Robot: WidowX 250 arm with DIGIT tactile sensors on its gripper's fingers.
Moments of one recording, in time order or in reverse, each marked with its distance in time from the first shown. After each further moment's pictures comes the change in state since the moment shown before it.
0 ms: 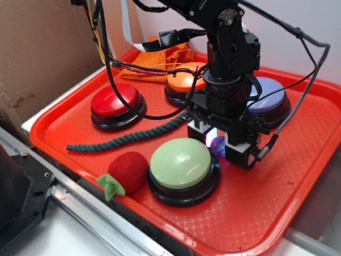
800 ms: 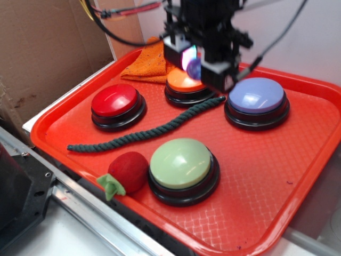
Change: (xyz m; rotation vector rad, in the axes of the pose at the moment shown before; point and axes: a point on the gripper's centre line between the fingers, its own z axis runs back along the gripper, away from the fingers) arm -0.006 0.023 0.119 0.097 -0.063 -0.084
